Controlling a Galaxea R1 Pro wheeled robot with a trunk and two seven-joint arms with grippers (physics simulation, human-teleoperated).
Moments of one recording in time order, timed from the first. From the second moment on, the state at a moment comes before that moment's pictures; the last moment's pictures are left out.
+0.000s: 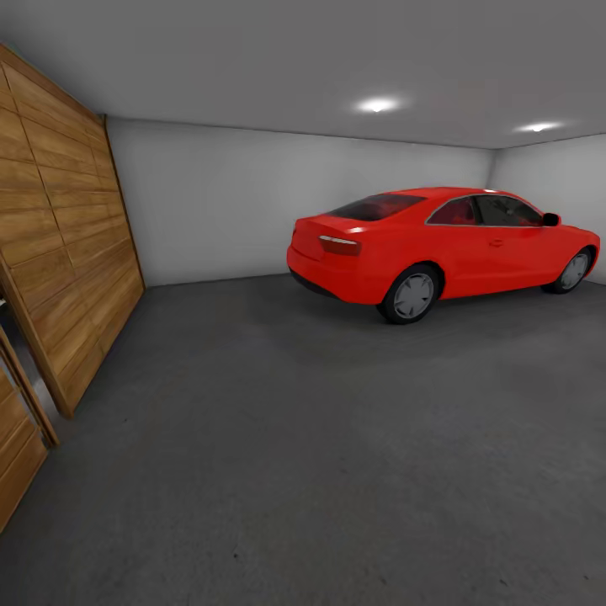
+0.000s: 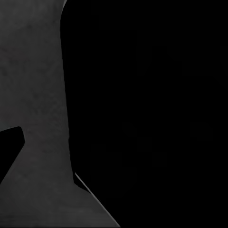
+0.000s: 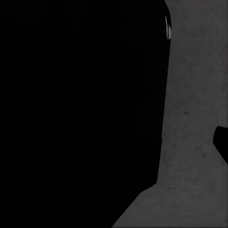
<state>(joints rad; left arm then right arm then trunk) 0.00 0.00 0.00 0.00 0.00 0.00 0.00 0.00 0.00 0.00 0.00 0.00 0.00 0.00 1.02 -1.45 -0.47</state>
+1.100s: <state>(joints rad) 0.00 0.01 0.00 -0.03 0.00 -0.01 0.00 0.00 0.00 0.18 0.00 -0.05 -0.02 0.00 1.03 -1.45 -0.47</state>
